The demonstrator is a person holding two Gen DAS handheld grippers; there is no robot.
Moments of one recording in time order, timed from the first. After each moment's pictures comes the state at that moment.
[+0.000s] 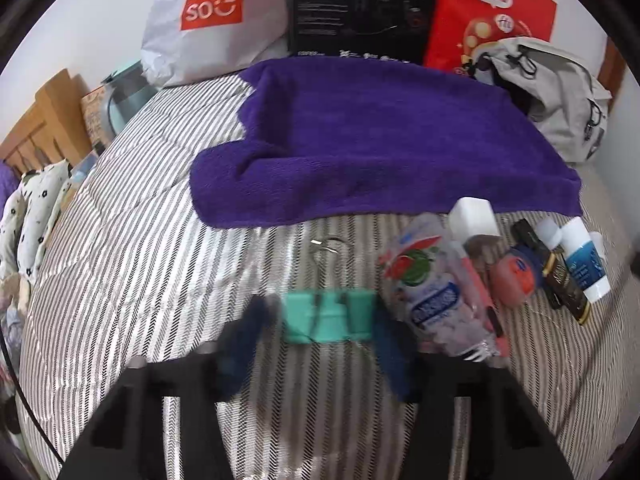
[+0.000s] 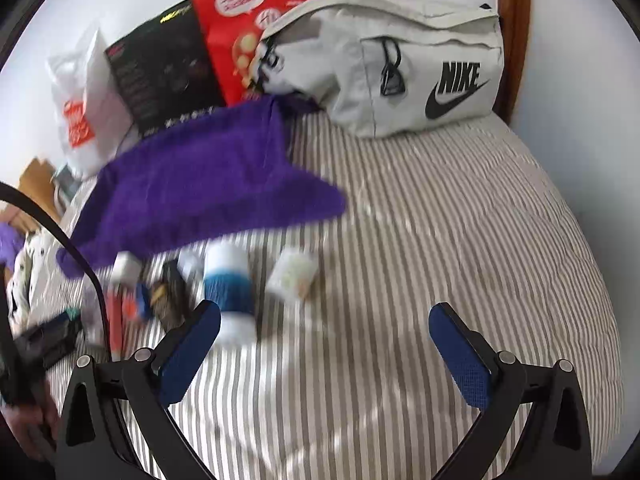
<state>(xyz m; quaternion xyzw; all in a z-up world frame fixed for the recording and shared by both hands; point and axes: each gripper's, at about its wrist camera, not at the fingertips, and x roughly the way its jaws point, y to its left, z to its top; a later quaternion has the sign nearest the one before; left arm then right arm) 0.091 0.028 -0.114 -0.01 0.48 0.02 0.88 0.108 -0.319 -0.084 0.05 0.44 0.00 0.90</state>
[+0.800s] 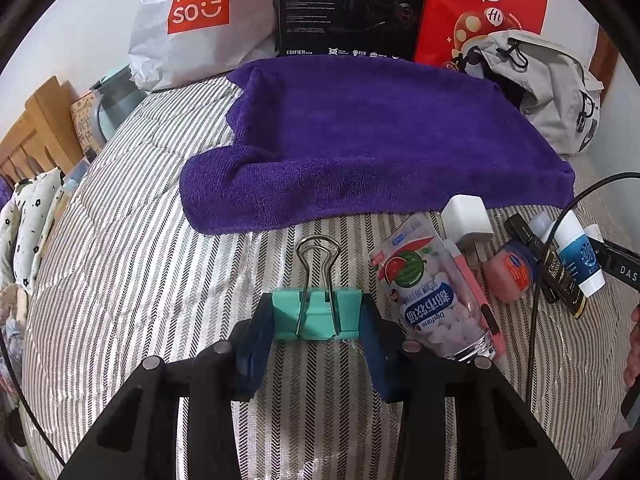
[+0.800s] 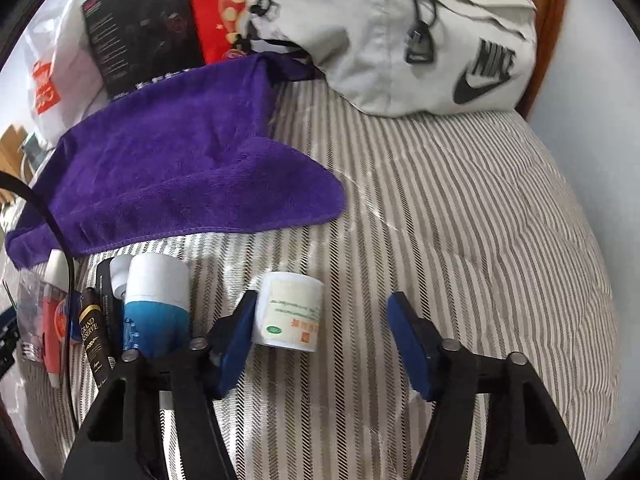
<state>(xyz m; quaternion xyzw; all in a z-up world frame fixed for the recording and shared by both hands) 0.095 0.028 -0.114 0.00 0.49 0.00 0.87 0.150 -0.306 -0.127 -0.01 0.48 -0.01 0.88</state>
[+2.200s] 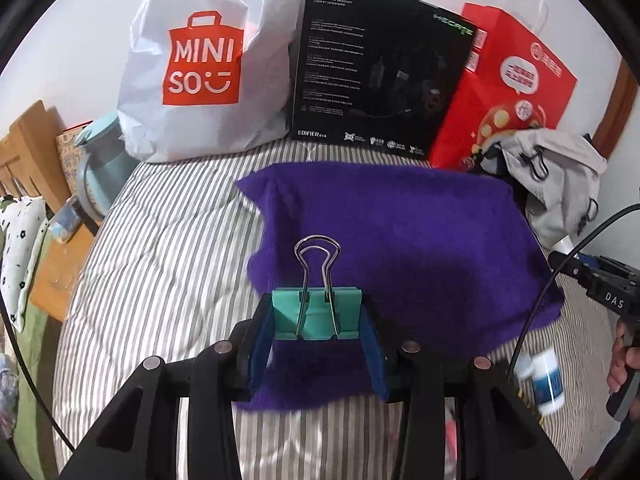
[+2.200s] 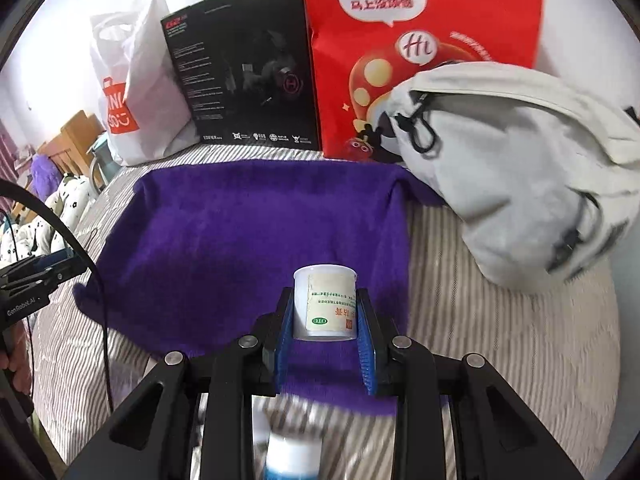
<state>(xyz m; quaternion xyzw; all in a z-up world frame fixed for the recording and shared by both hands) 0.200 0.065 -0.044 -0.05 0.46 -0.03 0.89 0.257 -0.231 -0.057 -0.03 0.45 0.15 0.88</state>
